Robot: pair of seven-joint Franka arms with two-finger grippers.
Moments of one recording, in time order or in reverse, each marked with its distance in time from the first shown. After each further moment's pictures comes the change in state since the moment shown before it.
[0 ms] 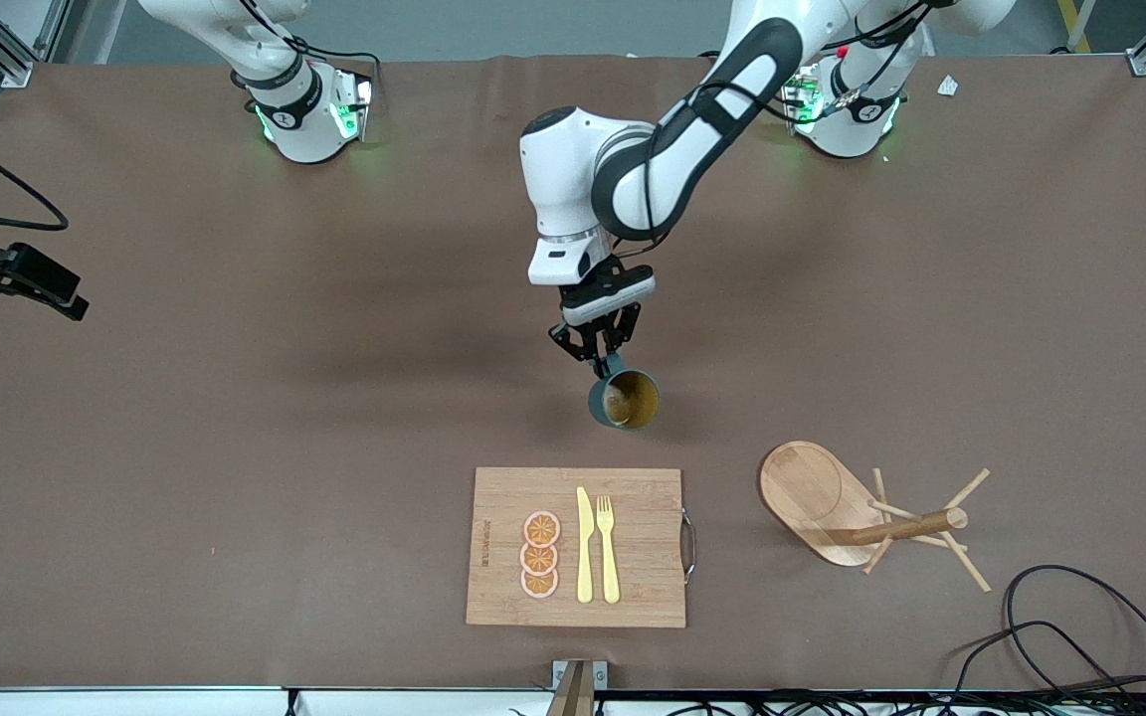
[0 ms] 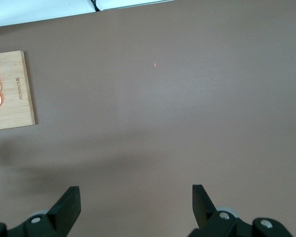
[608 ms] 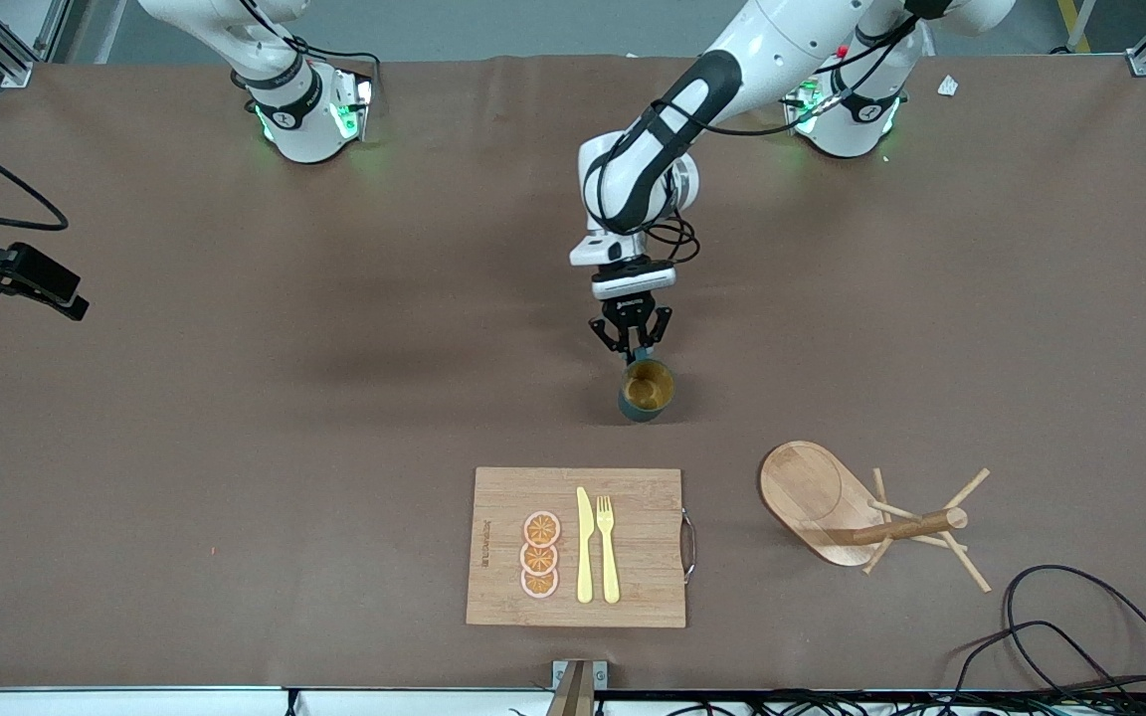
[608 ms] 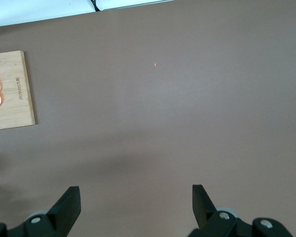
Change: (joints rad) left arm -0.025 0.040 -0.009 -0.324 0.622 0.005 -0.419; right arm 0.000 0.000 0.000 0.000 0.000 0.000 0.000
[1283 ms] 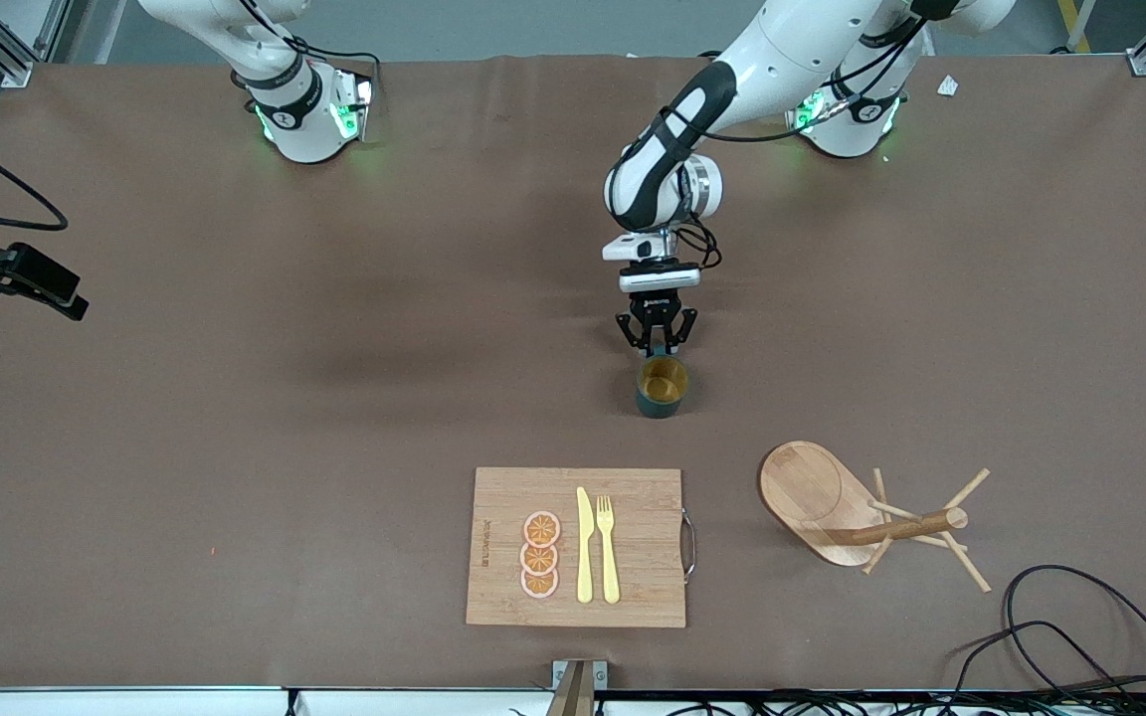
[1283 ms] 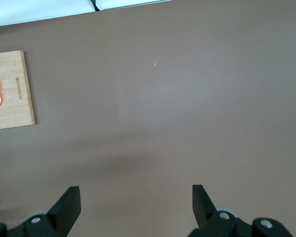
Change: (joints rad) left arm 0.001 0.006 0.053 -0.194 0.351 -0.001 -0.218; right arm 0.000 0.000 0.000 0.000 0.000 -0.001 0.000
